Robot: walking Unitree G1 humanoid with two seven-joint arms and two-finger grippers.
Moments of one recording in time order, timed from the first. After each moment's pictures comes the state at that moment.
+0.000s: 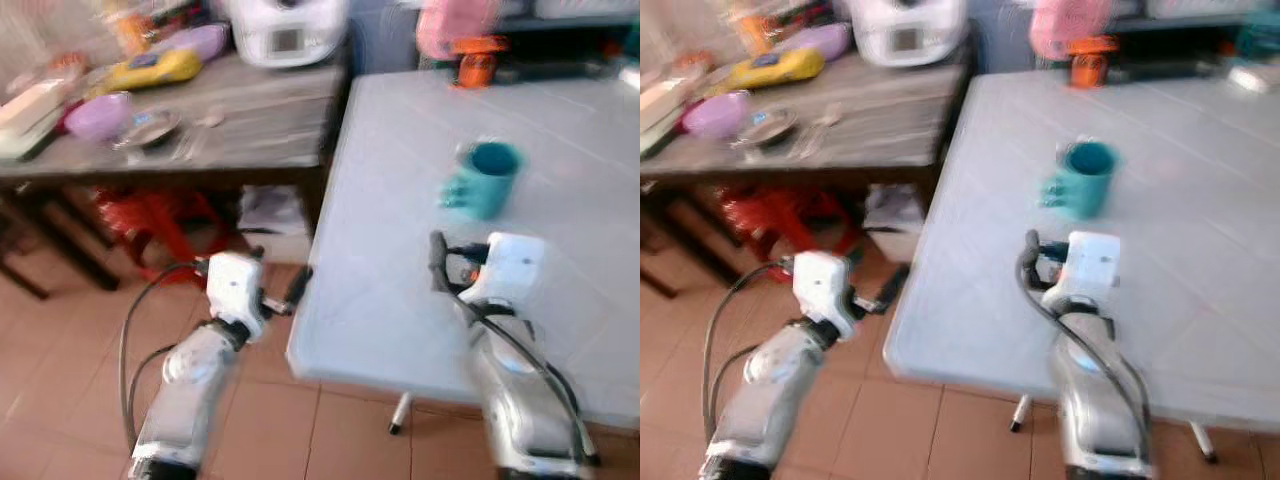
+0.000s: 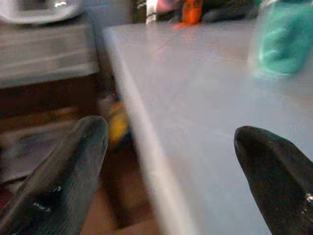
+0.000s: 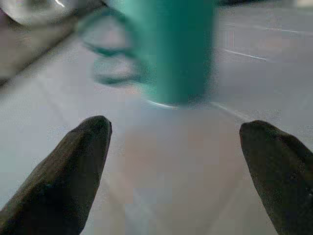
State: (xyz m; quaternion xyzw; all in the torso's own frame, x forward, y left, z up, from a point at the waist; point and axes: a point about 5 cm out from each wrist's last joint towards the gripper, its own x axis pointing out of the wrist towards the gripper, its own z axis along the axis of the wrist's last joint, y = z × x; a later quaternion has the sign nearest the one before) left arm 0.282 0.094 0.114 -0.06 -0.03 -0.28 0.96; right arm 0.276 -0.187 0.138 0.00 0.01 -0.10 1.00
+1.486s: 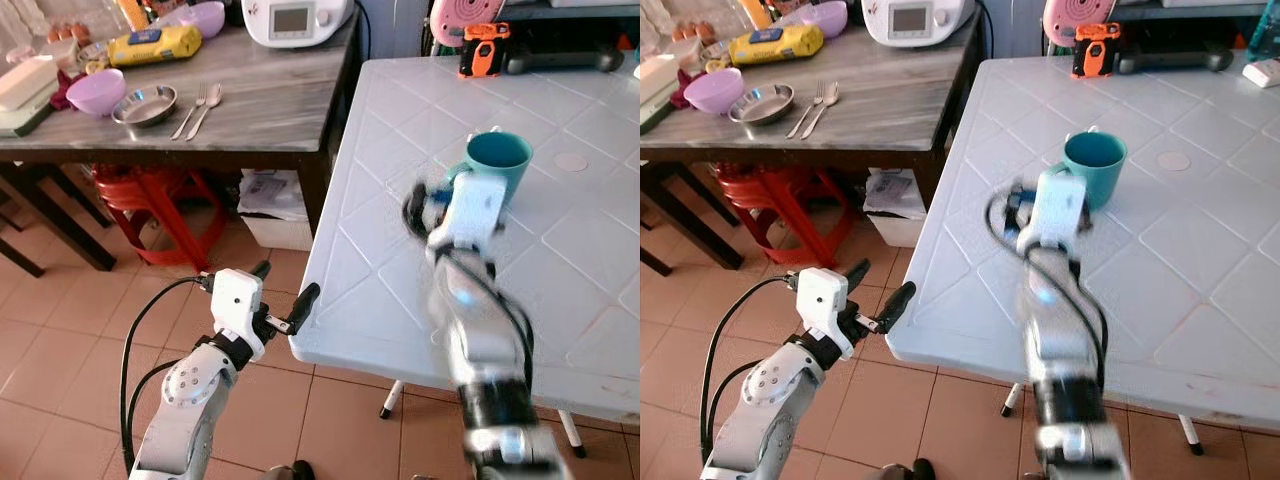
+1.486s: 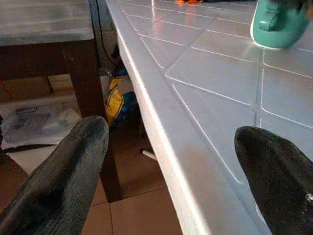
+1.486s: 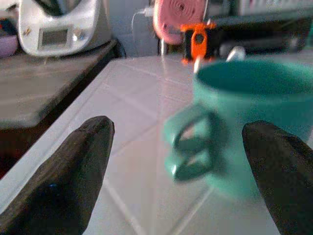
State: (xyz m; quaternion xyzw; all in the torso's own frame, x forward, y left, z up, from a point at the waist) left arm 0.264 0.115 0.102 -0.04 0.00 -0.26 0.96; right arm 0.349 -0.136 0.186 -0.01 -0.09 -0.10 0.99
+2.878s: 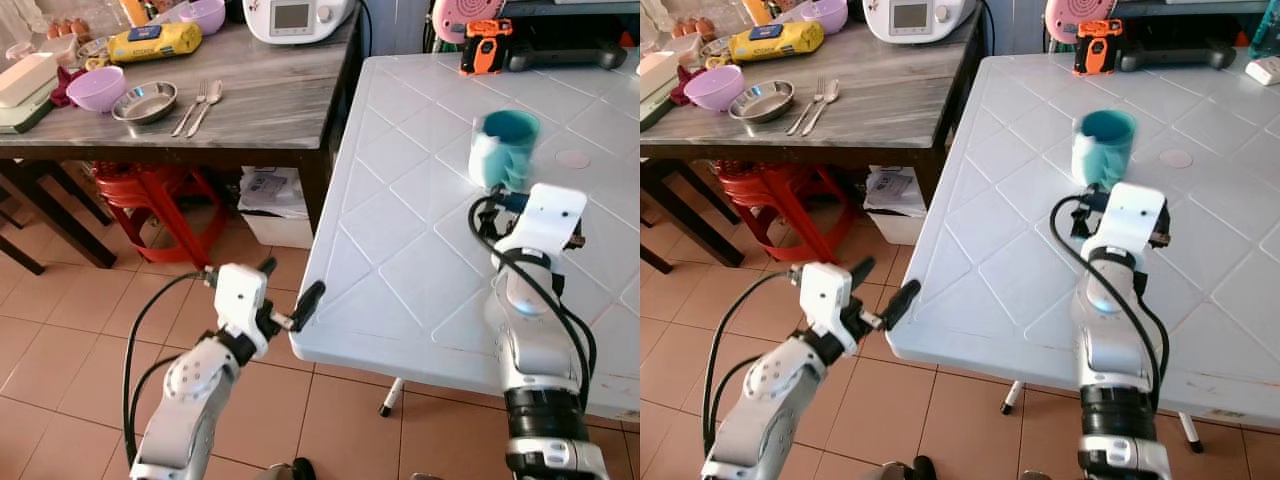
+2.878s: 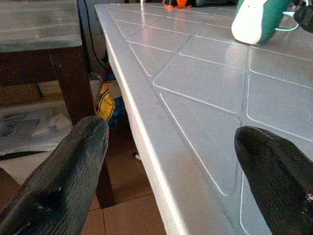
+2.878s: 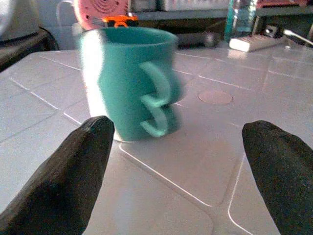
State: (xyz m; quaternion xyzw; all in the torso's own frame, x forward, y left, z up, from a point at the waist) left arm 0.268 0.110 0.112 -0.04 -0.01 -0.28 0.96; right arm 0.332 -0.200 0.174 -0.04 -0.09 -0.19 0.98
